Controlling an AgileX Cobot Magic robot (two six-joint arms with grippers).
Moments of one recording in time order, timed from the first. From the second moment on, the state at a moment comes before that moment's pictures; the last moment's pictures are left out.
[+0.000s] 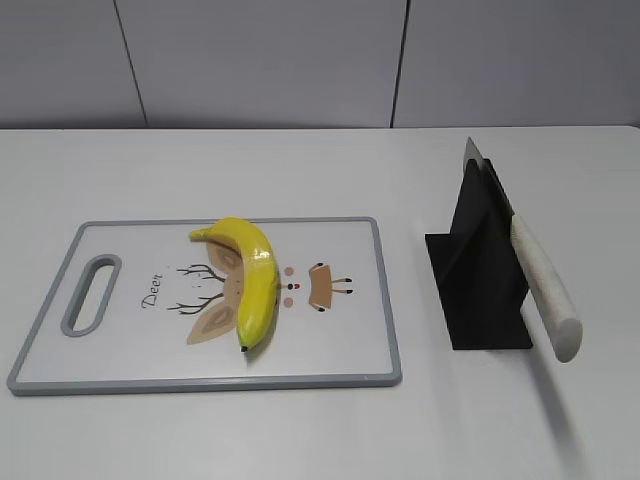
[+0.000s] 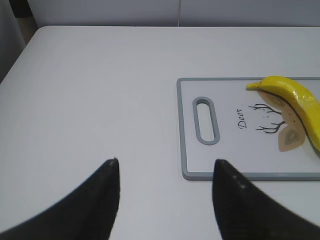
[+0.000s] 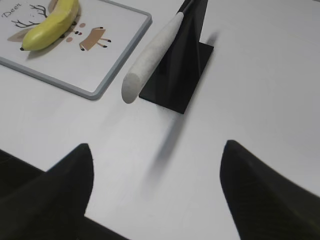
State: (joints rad) left arm 0.01 0.02 -0.51 -0.06 1.04 0.13; right arm 0.42 0.15 -0.43 0.02 0.92 -0.04
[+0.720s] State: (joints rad) left arm 0.01 0.02 -0.51 -0.06 1.04 0.13; right arm 0.20 -0.01 -0.42 0.02 0.94 -0.04
